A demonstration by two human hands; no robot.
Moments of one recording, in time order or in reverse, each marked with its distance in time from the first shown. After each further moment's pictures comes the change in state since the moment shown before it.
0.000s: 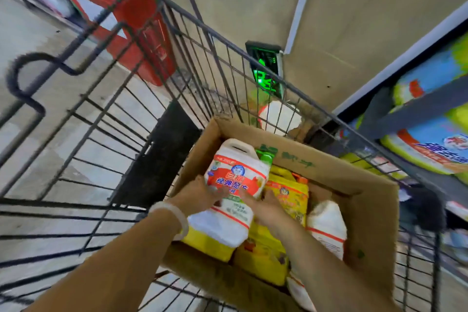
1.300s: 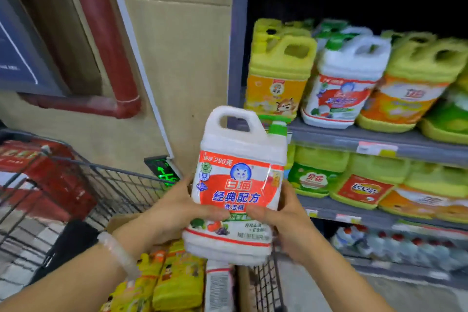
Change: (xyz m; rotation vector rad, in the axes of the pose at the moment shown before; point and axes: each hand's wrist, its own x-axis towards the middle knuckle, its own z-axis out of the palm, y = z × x) left_hand -0.312 0.215 0.089 -0.355 -0.294 0.782; right_hand -0.310 0.025 -0.264 0.597 0.116 -0.790
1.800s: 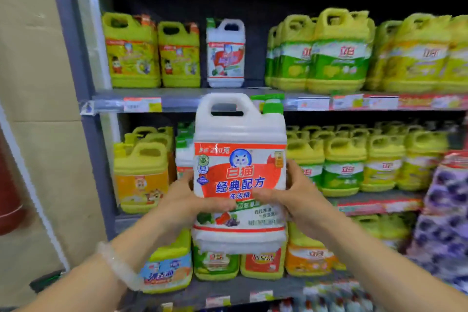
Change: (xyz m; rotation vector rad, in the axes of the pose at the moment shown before) left_hand 0.021 0.166 0.301 0.102 -0.095 0.459; right_hand -0.127 -0.235 -0.242 -0.127 0.076 -0.487
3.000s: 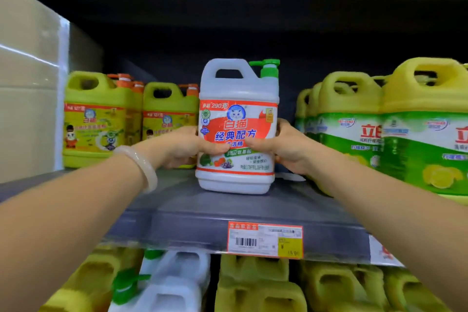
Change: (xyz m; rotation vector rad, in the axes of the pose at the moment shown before) left_hand 0.365 0.172 -0.043 0.358 0.091 0.125; right_hand 0.416 -0.128 -0.063 -0.200 -0.129 -0.210
